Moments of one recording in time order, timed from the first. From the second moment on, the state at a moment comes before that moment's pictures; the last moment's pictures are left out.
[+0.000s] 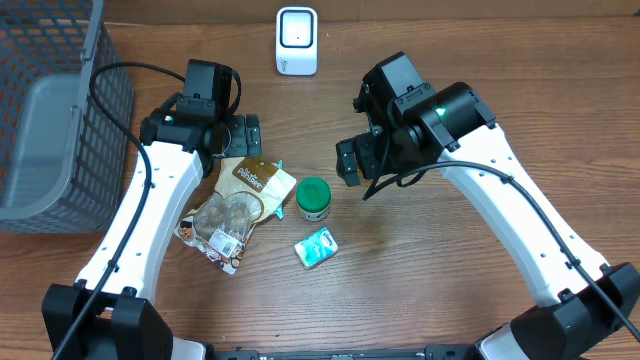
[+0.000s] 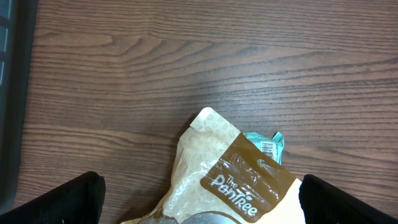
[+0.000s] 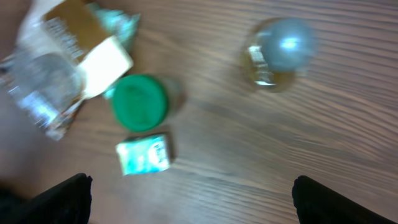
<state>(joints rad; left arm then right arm) -0.19 1.61 1.37 -0.87 -0.15 -0.25 0.52 1.70 1.71 -1.29 -0.09 0.24</state>
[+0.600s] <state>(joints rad) -0.19 1.61 1.37 -0.87 -0.15 -0.25 0.06 1.69 1.71 -1.34 0.18 0.38</state>
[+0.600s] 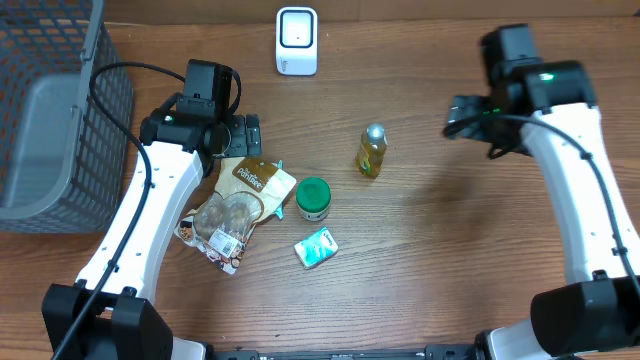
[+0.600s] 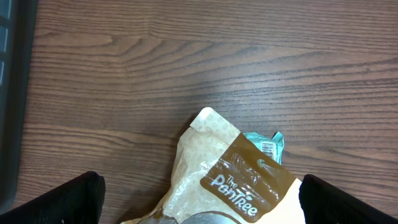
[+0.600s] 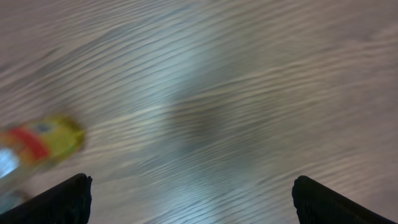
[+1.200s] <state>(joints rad) -0.19 1.61 1.37 -0.68 0.09 -0.30 -0.12 1.69 1.71 -1.34 0.19 0.38</state>
